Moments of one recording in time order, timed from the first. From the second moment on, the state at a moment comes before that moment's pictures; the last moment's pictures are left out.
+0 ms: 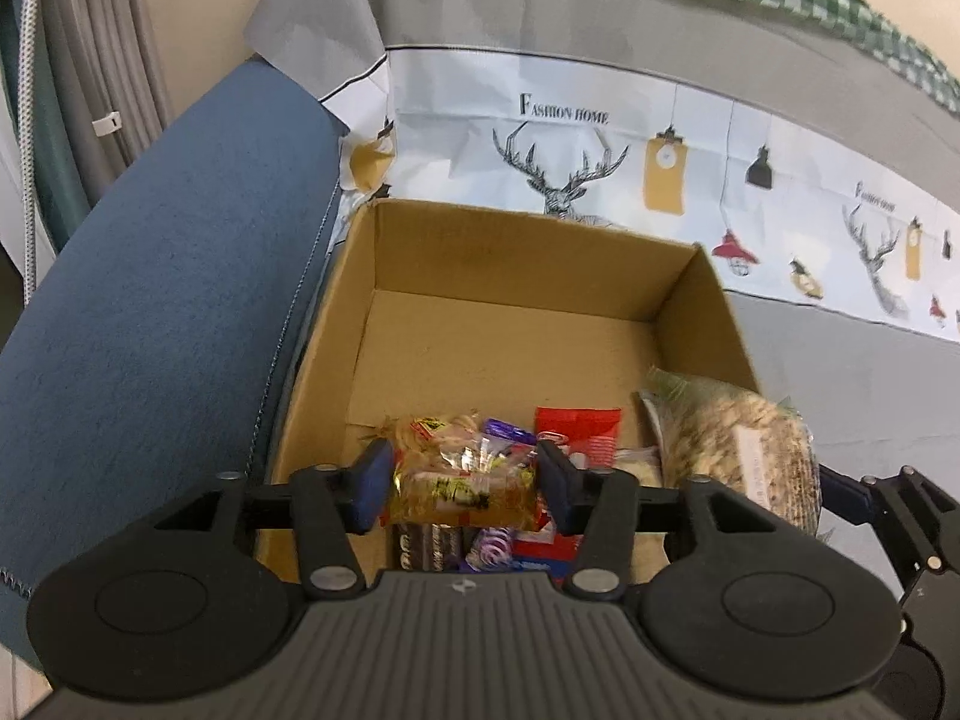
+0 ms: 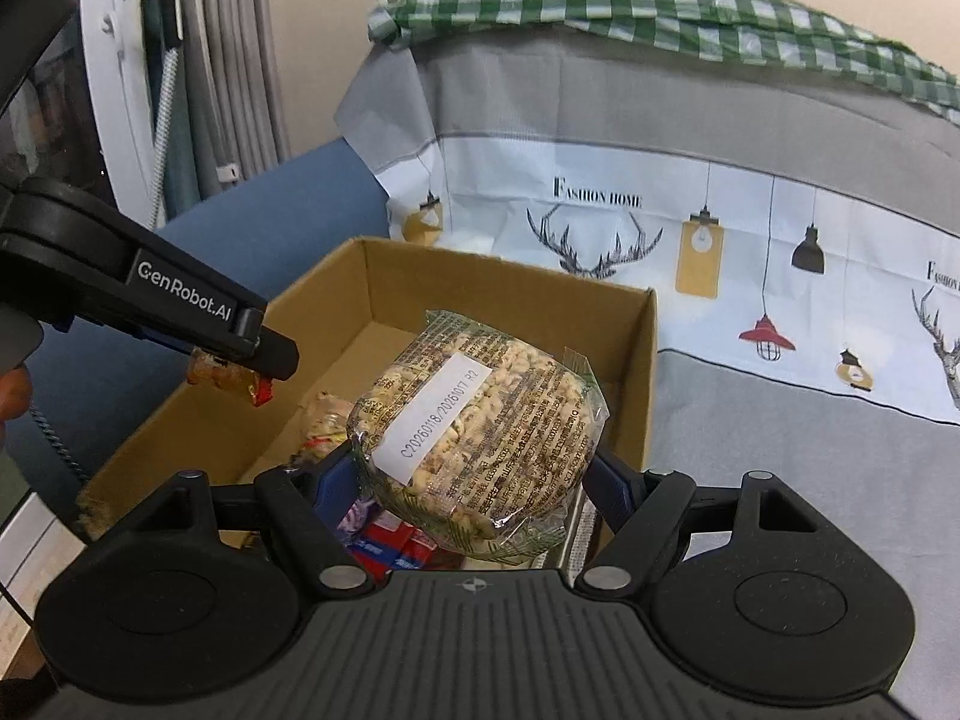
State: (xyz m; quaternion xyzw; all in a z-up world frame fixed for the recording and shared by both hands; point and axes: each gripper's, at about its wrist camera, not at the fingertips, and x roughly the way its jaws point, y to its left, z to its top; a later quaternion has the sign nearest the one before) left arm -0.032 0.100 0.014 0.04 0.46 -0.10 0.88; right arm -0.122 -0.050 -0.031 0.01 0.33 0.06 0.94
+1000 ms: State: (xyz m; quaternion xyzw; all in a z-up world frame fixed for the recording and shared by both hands) left arm -0.229 0.133 0.052 0.07 0.44 -0.02 0.89; right arm -0.305 -0.034 0.014 -0.01 0.27 0.03 0.96
